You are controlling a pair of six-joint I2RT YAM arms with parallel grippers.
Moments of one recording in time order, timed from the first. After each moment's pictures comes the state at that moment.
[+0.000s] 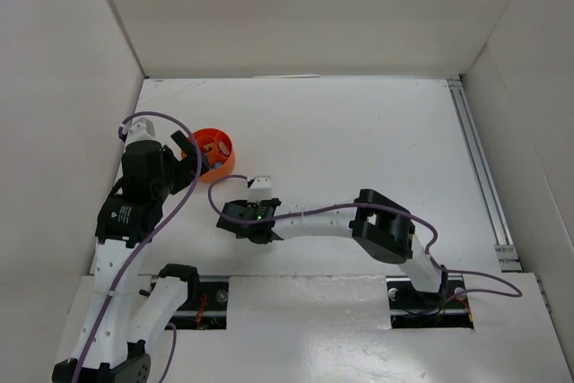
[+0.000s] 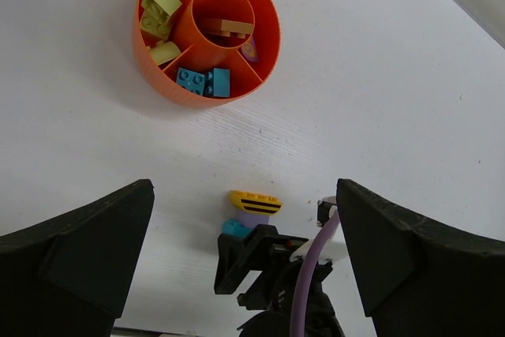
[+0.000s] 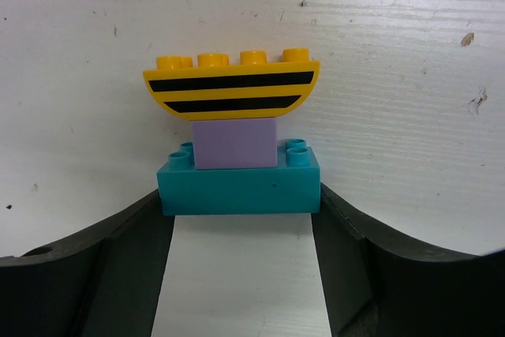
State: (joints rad) left arm -0.15 0.74 1.05 -0.88 -0.12 -0.64; right arm 1.29 2.16 1.63 -0.67 0.56 1.15
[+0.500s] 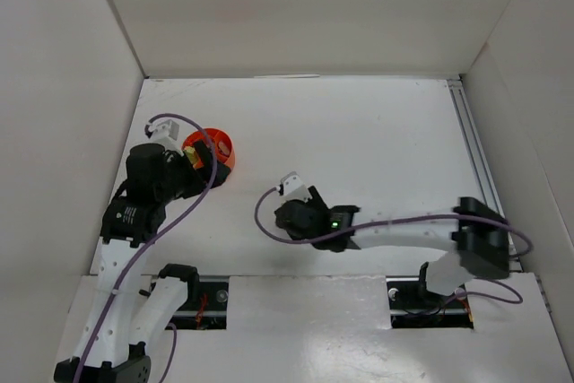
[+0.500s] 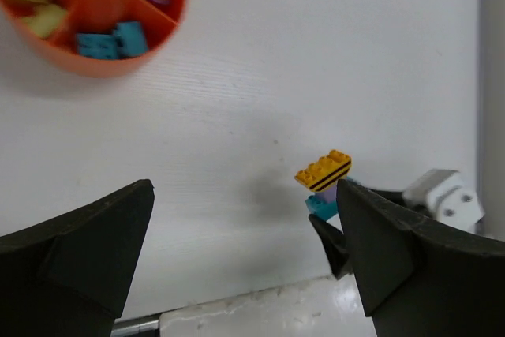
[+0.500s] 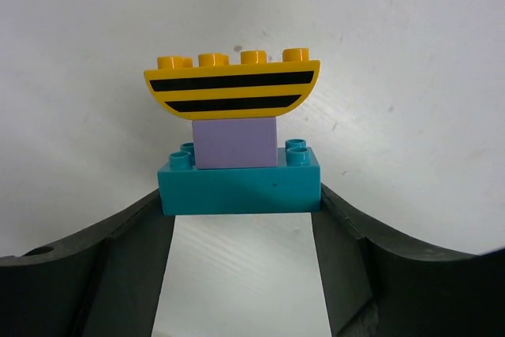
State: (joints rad) left arm -0.15 0.74 1.01 -0.85 0.13 -0.53; right arm 1.28 1.64 1.08 -0.48 0.65 0.53
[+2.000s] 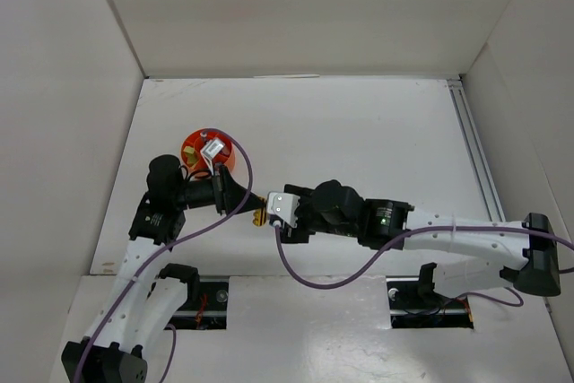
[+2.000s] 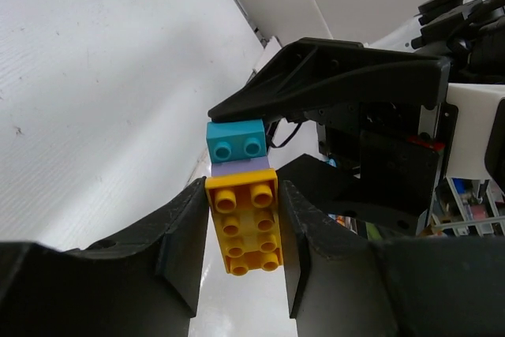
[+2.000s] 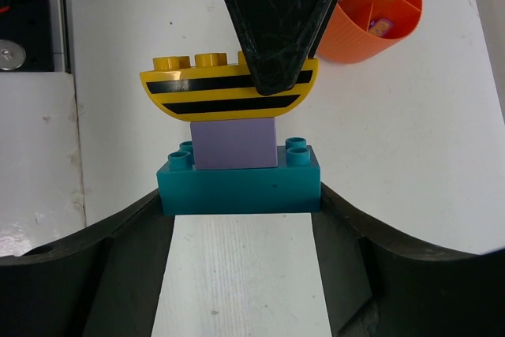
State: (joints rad) left arm -0.19 0.70 0.61 -0.21 1.11 -0.65; right arm 1.26 1.24 1.03 -0.23 0.08 -0.42
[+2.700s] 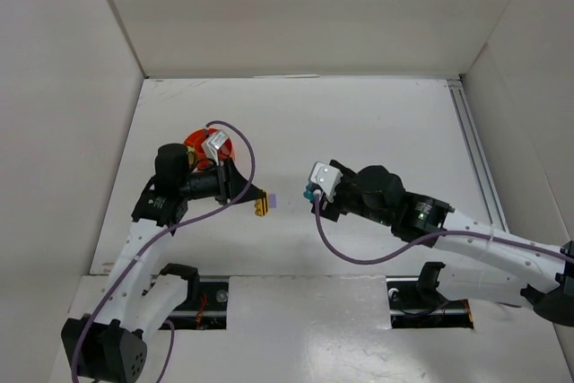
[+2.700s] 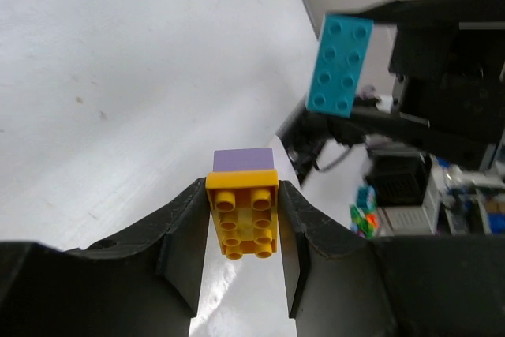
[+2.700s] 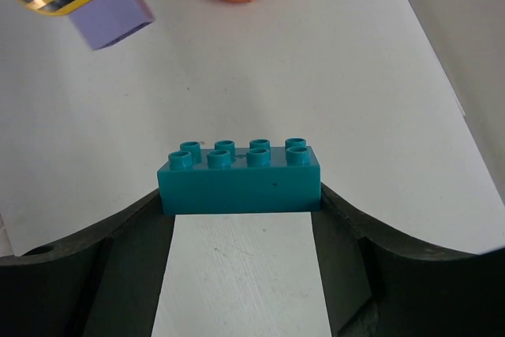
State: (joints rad) left arm -0.19 0.83 0.68 -0.36 0.99 -0.53; right arm 1.05 1.00 0.88 -0.25 0.10 -0.40
